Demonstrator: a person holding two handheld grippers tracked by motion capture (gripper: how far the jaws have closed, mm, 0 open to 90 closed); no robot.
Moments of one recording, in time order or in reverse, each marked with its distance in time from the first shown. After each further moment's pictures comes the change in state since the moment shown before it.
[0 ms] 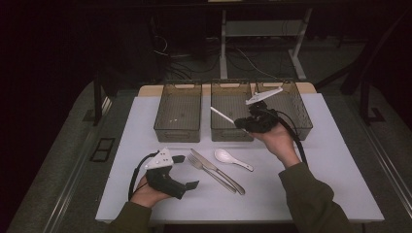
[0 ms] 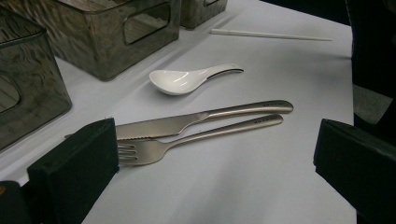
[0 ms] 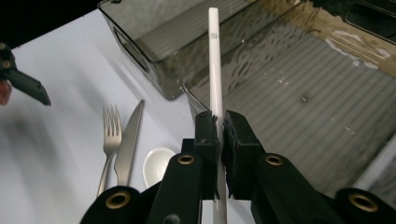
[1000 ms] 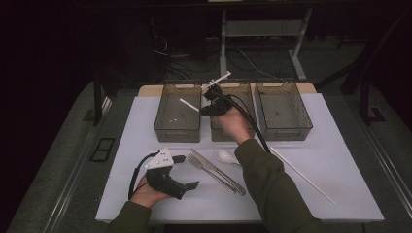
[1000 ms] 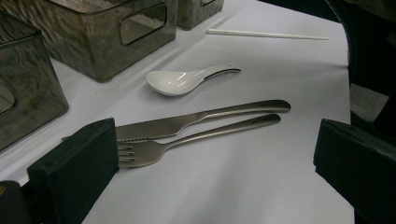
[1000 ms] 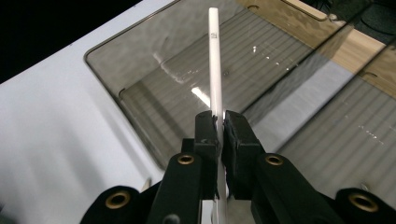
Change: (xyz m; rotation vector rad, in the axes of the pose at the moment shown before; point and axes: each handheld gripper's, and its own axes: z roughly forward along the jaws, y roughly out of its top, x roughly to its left) left arm 0.001 0.001 0.000 0.005 -0.013 0.018; right arm 0.026 0.081 0.096 0.071 -0.002 0.008
